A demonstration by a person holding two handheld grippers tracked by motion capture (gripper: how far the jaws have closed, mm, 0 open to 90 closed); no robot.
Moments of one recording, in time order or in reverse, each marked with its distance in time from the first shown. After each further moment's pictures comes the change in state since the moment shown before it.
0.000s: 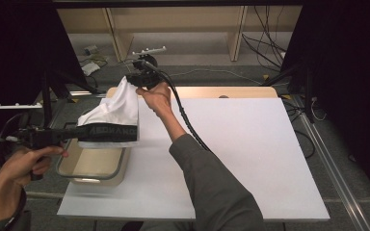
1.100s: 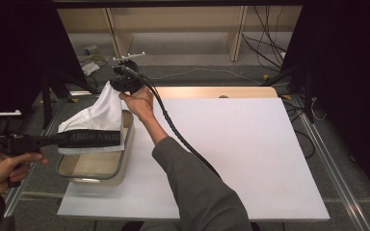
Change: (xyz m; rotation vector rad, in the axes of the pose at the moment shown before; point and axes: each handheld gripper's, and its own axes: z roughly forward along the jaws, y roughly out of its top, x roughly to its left) left arm 0.030 -0.015 -0.033 0.026 0.062 -0.034; right arm 0.036 -0.003 0.033 0.000 0.013 -0.015
